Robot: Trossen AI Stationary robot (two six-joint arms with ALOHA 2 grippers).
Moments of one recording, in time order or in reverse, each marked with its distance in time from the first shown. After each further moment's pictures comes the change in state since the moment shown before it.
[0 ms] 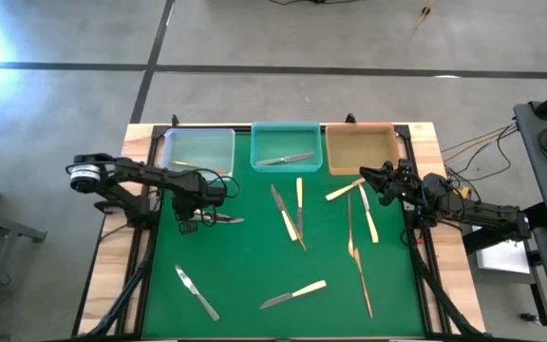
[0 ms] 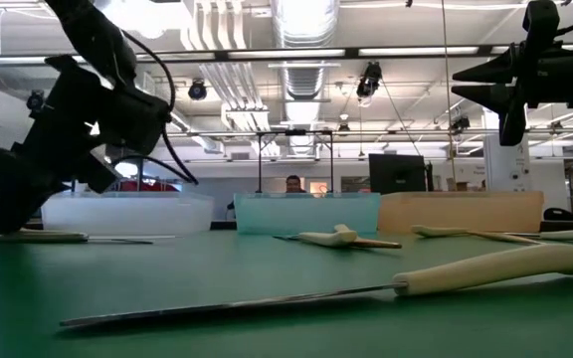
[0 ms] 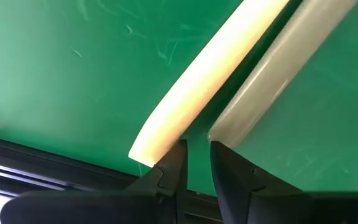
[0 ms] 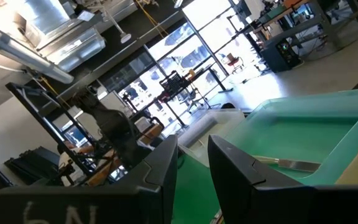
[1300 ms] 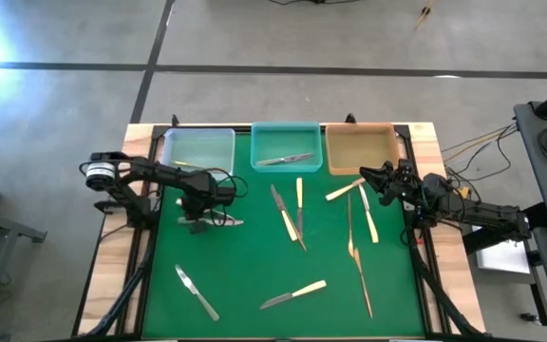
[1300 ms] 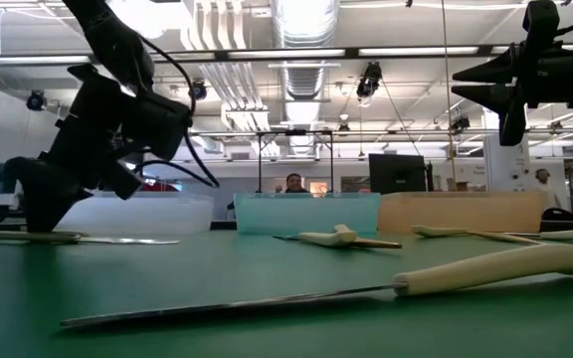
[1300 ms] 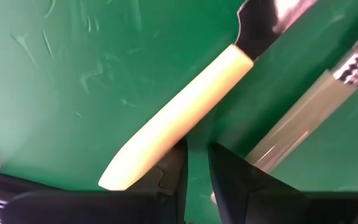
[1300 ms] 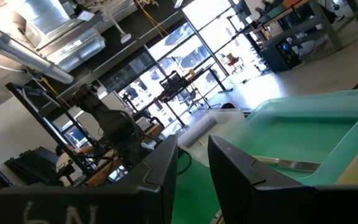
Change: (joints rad) left arm 0.002 0.118 0.074 0.086 0.011 -0.011; right arm 0.000 0.000 0.000 0.000 0.000 0.000
